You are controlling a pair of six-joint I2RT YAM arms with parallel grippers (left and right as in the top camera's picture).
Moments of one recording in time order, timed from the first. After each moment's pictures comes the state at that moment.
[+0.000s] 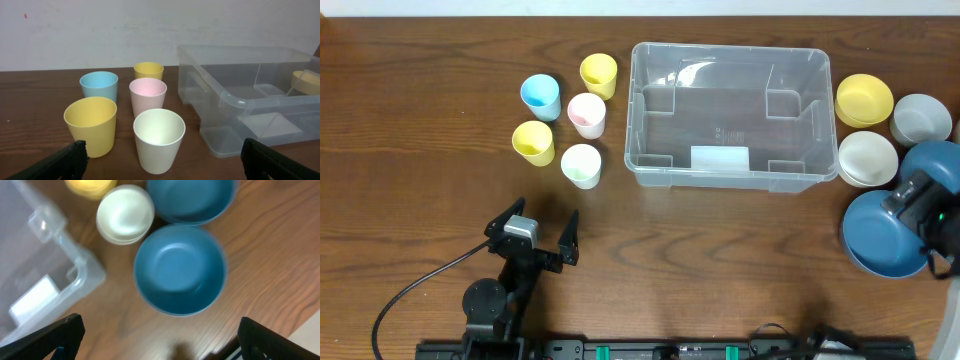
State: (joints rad) left arm -0.08 0.01 0.02 -0.10 0.23 -0.09; right arm -0.47 1.07 1.34 -1.33 0.04 0.31
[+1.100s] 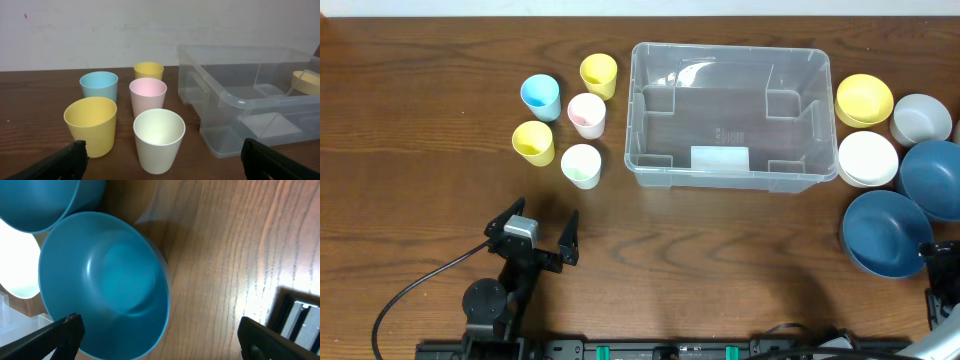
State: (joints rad) left arm -0.08 0.01 0.02 -0.10 0.23 -0.09; right arm -1.13 1.11 0.81 -0.93 -0.24 0.38
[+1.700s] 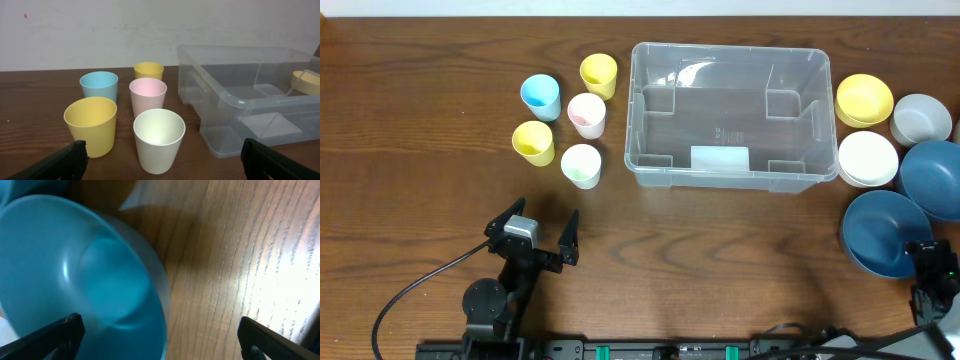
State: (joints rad) left arm -0.08 0.01 0.02 -0.10 0.23 -0.09; right arm -1.10 1.26 0.73 -0.80 -0.26 0.40
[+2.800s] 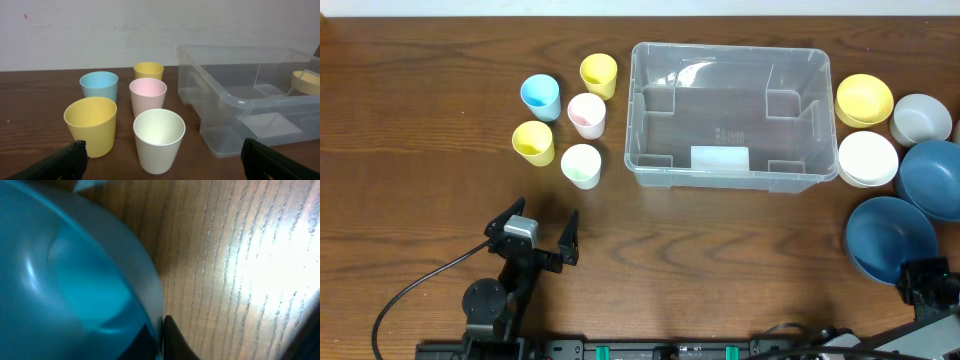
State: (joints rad) left arm -0.08 0.01 0.02 -0.10 0.23 -0.09; right arm -1.10 1.37 0.72 -0.82 -0.22 0.42
